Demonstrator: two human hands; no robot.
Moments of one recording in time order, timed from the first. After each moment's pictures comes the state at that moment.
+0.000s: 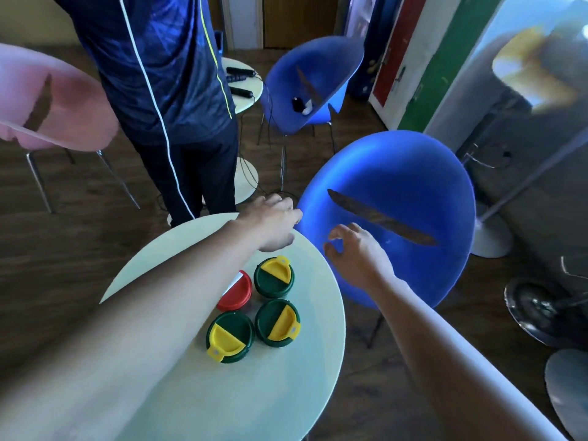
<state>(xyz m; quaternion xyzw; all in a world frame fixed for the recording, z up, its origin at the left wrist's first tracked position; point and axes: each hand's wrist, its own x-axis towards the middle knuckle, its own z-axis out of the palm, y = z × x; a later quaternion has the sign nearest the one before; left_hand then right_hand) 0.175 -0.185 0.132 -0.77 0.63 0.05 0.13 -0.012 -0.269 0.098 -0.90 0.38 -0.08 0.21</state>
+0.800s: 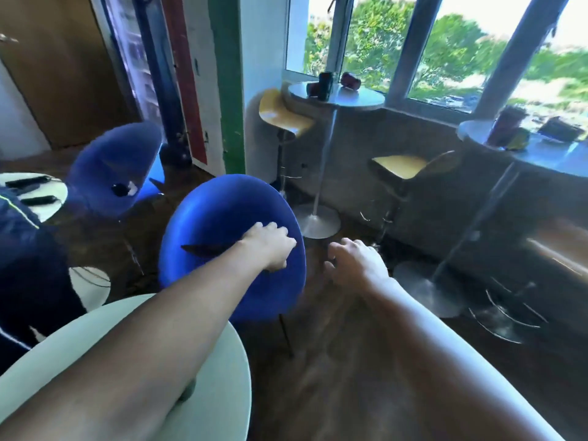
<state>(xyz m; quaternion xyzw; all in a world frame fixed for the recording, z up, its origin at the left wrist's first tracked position) -0.087 -0.223 0.236 -0.52 0.83 -0.08 0.17 -0.279 -0.199 0.215 -0.78 0.63 -0.04 0.01</state>
